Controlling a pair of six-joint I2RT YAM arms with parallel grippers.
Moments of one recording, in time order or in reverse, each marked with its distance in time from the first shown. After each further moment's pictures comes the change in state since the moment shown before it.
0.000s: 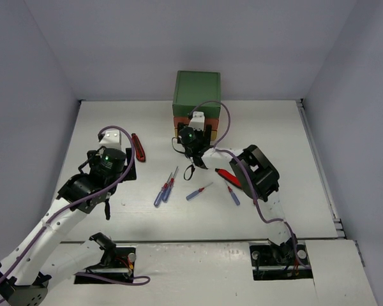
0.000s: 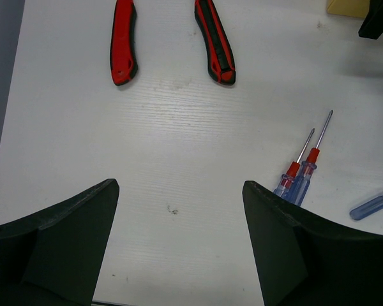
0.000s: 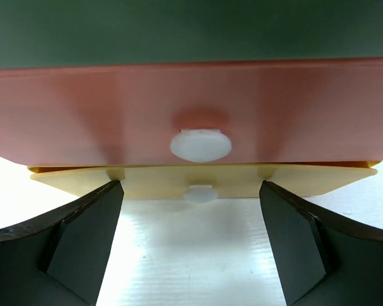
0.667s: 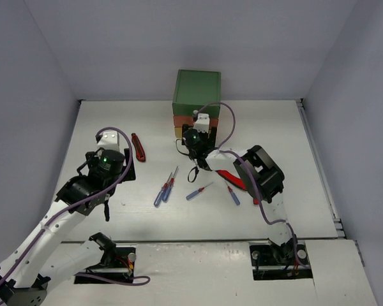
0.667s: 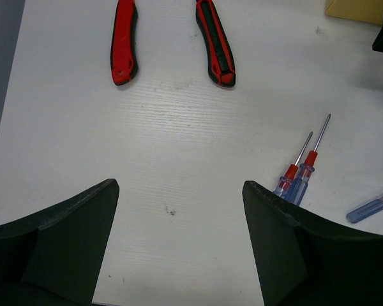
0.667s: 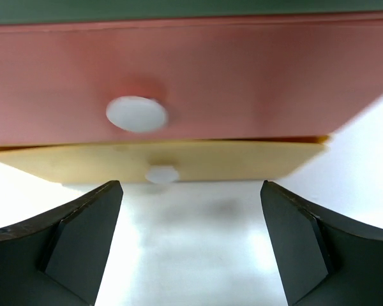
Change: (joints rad) left arm 0.005 -0.019 -0.014 0.008 -0.003 -0.012; right arm -0.010 -0.042 -0.075 0.016 0.019 0.008
